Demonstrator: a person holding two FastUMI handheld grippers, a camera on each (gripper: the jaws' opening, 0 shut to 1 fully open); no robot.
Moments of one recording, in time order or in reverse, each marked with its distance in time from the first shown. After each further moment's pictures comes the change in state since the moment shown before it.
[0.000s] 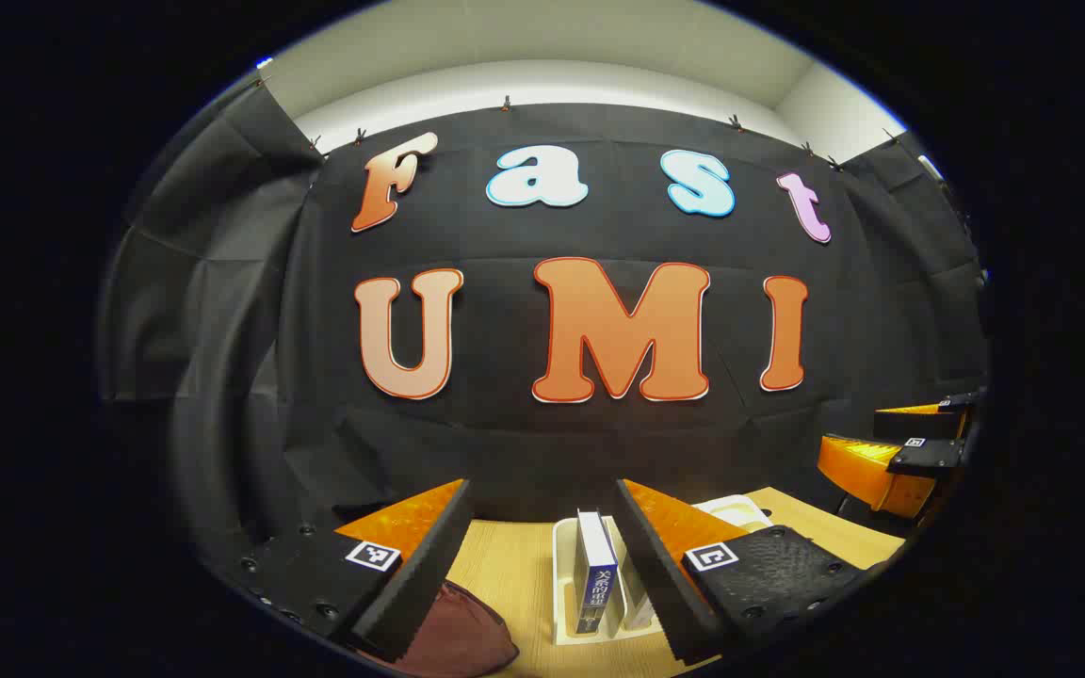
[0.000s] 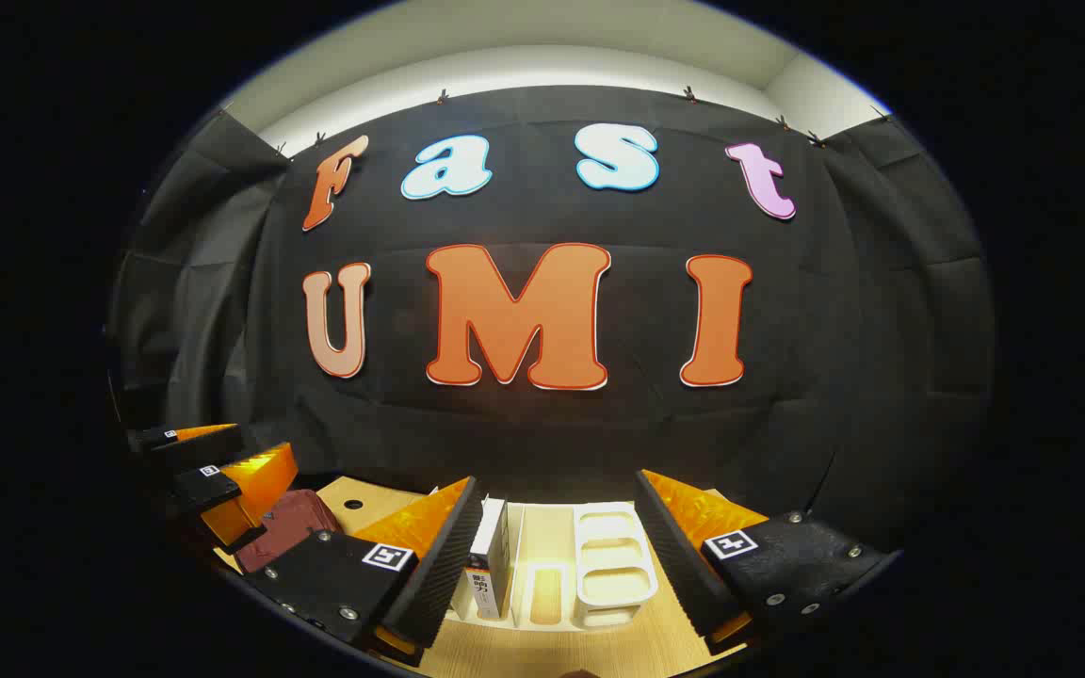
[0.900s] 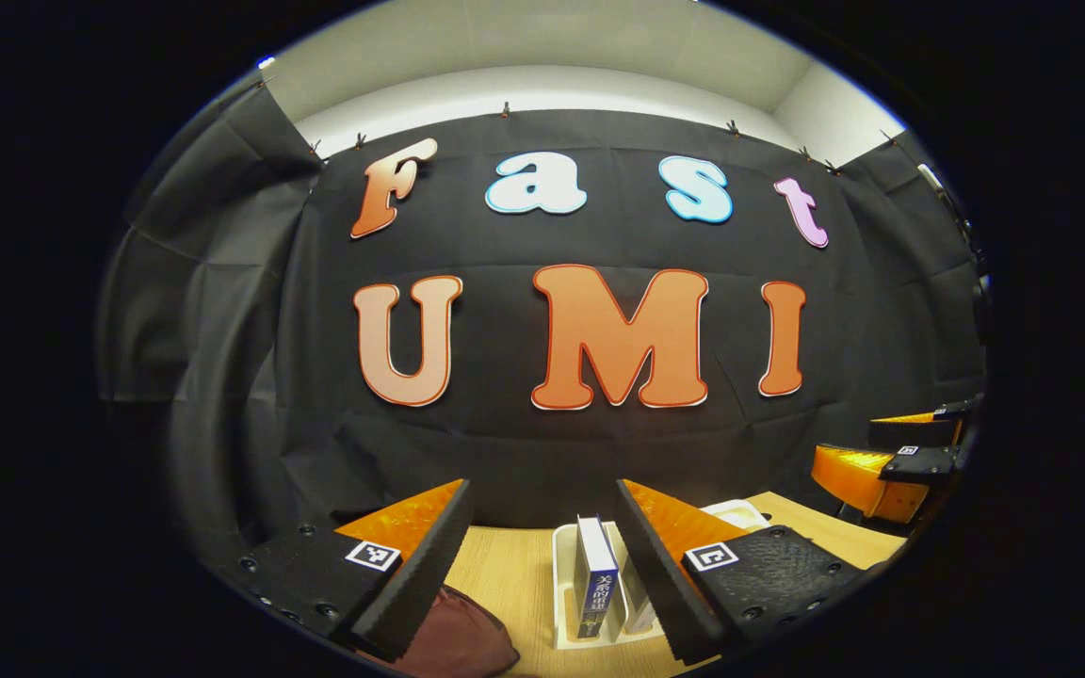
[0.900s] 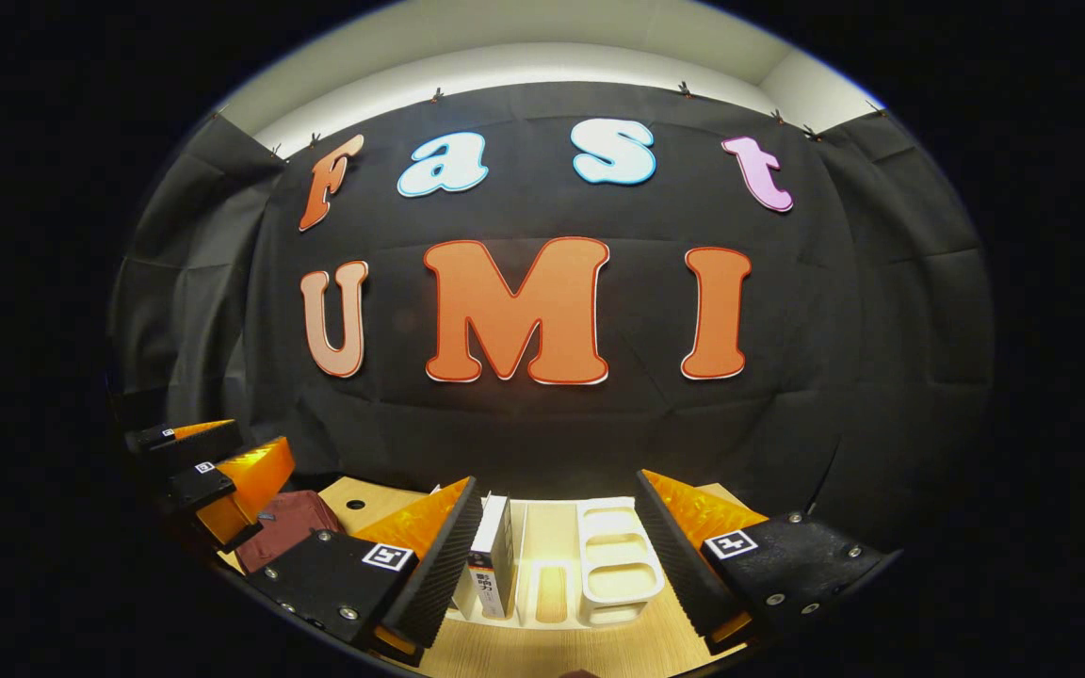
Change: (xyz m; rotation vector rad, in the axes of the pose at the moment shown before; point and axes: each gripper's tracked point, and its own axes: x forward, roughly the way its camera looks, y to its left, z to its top) left arm 0.003 0.000 0.004 0.004 -0.029 -0.005; right arm 0.003 0.002 -0.004 0.013 0.004 -0.004
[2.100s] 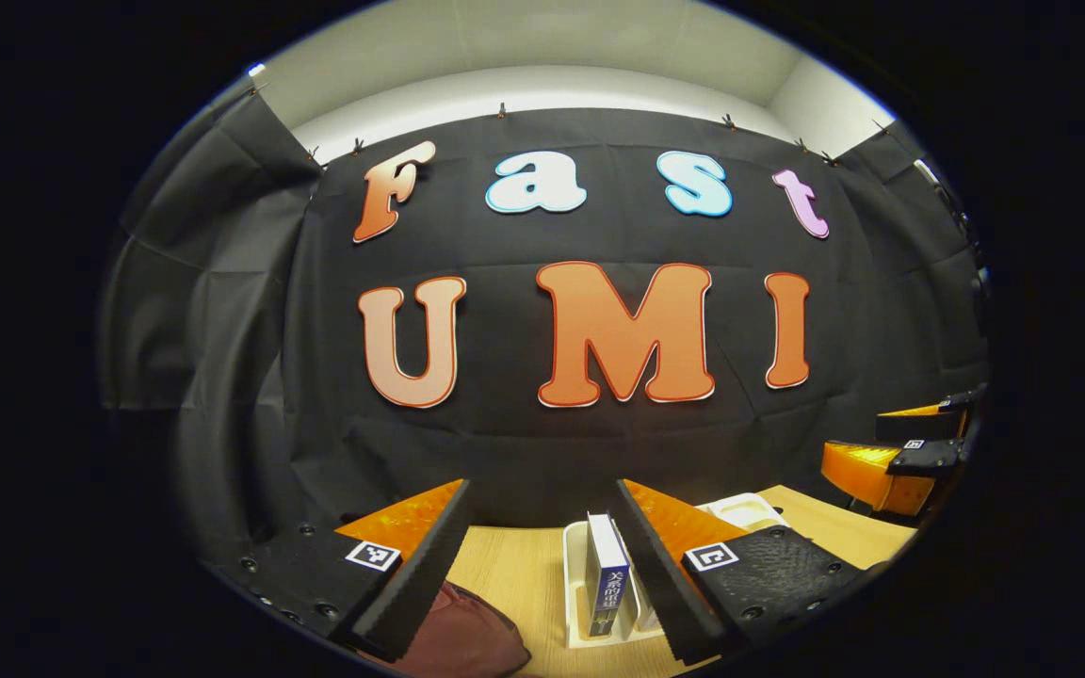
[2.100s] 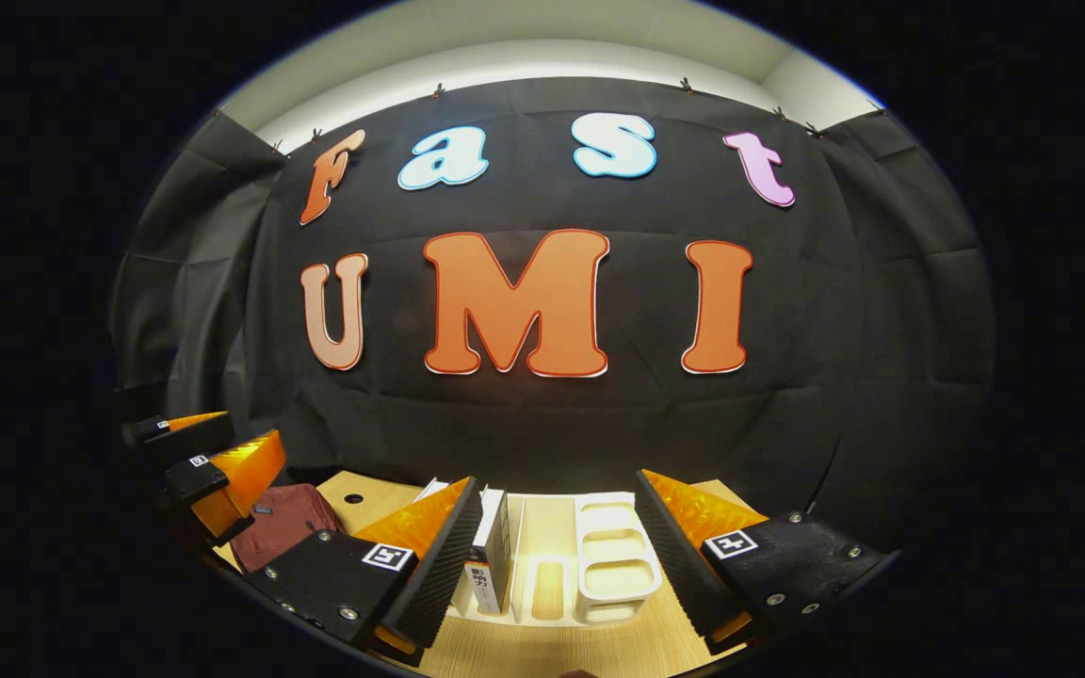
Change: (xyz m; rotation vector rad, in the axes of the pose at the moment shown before) left arm -0.001 0.007 -0.006 0.035 0.008 0.022; right arm 0.002 -0.002 -0.011 -0.005 0.019 0.006
